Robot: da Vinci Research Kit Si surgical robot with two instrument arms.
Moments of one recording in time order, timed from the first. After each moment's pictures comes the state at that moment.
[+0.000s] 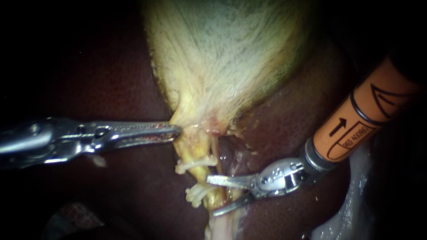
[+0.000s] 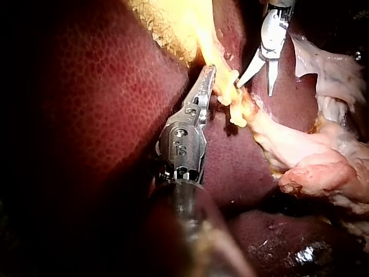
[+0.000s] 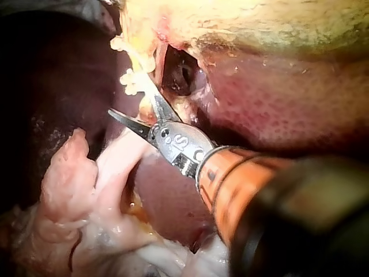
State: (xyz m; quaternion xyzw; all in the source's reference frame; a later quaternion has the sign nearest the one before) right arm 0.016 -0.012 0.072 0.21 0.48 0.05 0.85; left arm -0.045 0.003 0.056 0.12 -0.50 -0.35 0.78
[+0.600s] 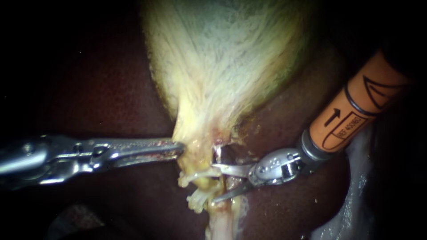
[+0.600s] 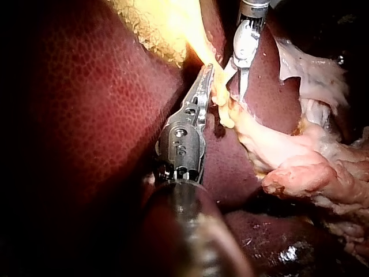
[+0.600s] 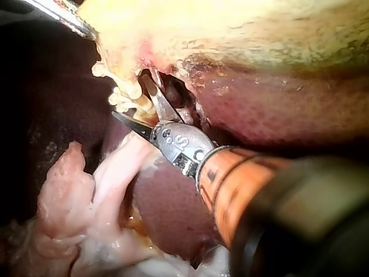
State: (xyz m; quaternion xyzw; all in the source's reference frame) right arm 0.019 -0.013 0.074 0.22 0.47 0.04 0.85; left arm -0.047 0.002 0.055 0.13 -0.51 -0.34 0.78
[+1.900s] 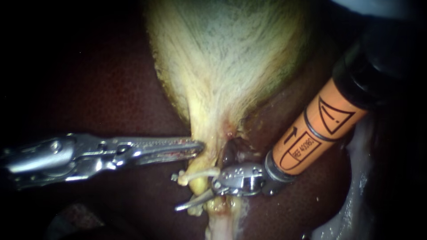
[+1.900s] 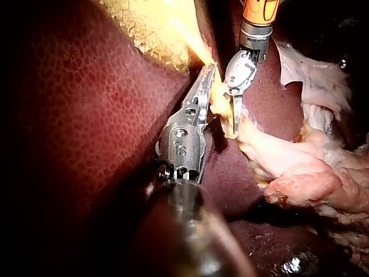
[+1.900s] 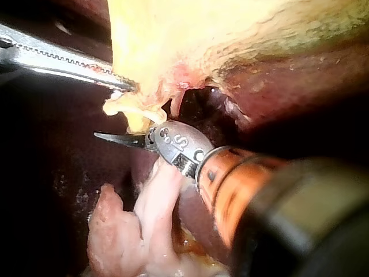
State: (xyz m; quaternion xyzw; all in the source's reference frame) right arm 0.024 -0.014 0.074 0.32 0.50 0.13 0.79; left arm -0.050 0.002 0.057 0.13 -0.51 -0.34 0.78
